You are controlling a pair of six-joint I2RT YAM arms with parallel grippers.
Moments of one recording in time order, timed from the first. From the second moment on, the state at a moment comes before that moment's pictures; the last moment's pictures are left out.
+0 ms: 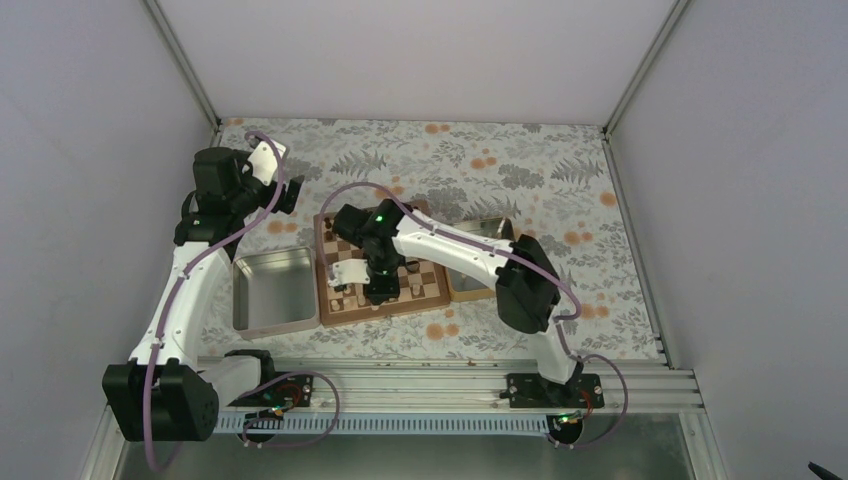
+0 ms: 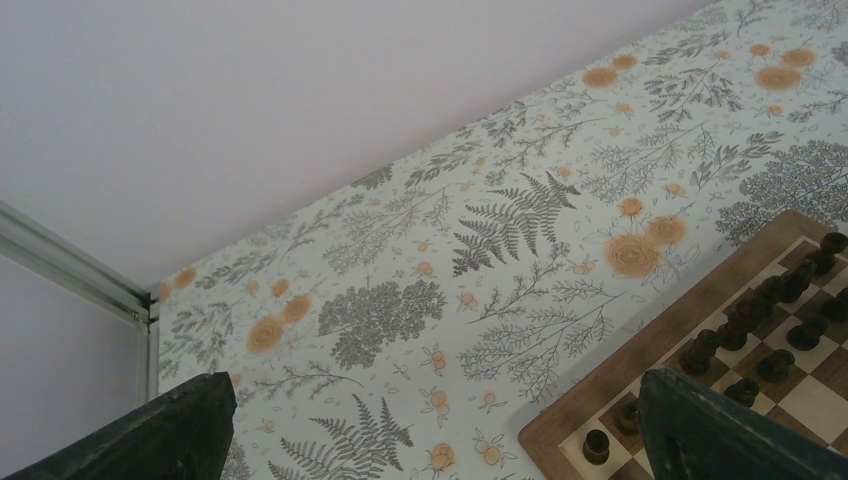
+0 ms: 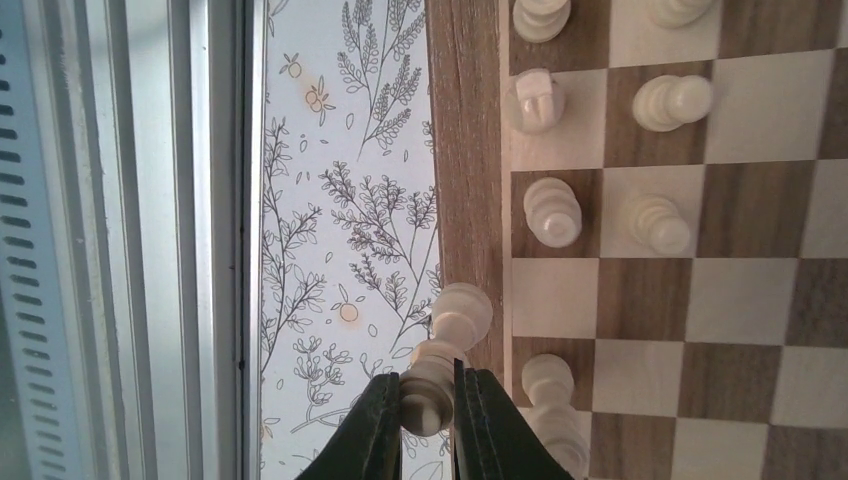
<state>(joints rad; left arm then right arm) 0.01 1.11 0.99 -0.34 0.25 0.39 1.06 2.06 1.85 -1.28 -0.26 -0.62</state>
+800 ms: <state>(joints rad) 0.01 1.11 0.99 -0.34 0.25 0.39 1.06 2.14 1.89 -1.28 -0.21 -0.62</state>
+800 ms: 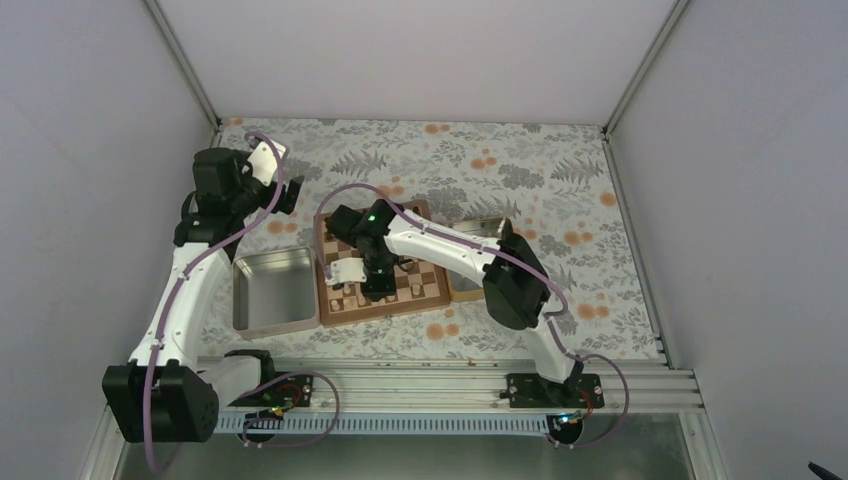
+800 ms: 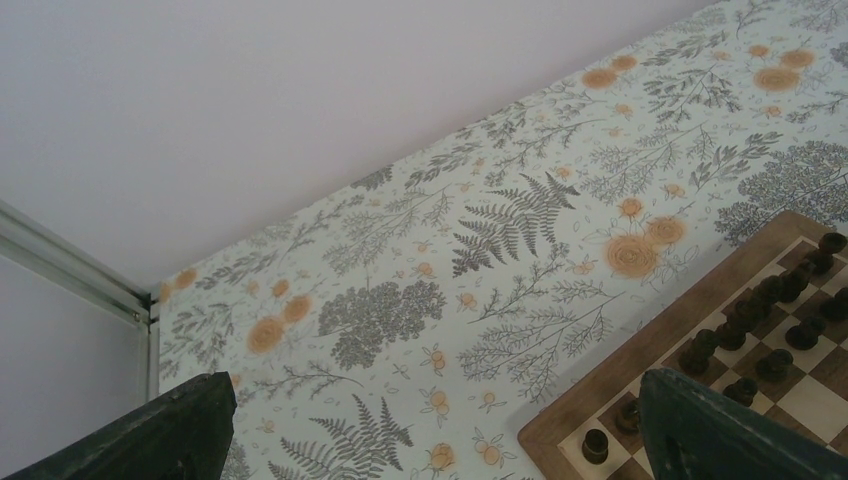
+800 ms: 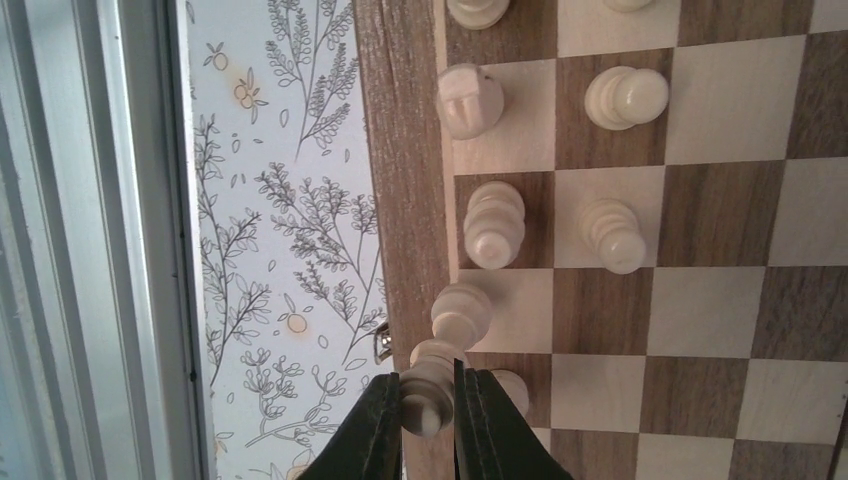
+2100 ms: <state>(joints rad) 0.02 1.10 0.98 -0.34 0.26 0.39 1.03 2.17 1.92 -1.28 -0.18 -0.62</state>
